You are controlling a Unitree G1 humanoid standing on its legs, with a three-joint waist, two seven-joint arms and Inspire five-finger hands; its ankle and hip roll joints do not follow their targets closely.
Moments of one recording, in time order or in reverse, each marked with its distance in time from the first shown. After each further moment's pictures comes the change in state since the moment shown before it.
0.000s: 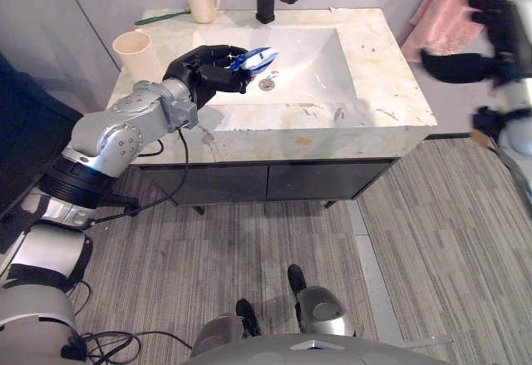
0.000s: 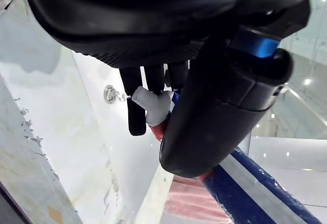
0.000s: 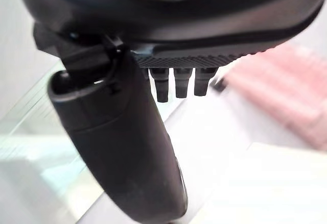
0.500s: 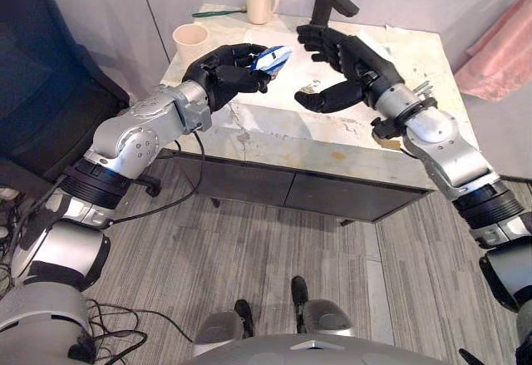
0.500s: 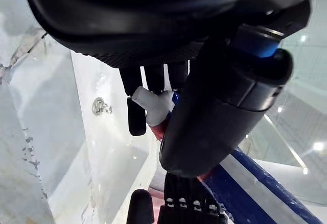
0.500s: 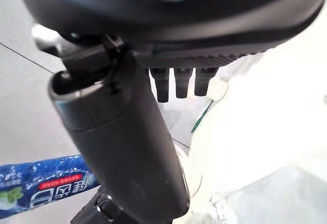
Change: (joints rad) left arm 0.007 -0.056 0.013 0.023 -0.001 -0.042 -0.094; right arm -0.186 0.266 0.246 0.037 0.106 0.025 0.248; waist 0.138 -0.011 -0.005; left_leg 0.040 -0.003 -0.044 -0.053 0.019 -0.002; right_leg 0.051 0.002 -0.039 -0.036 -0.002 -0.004
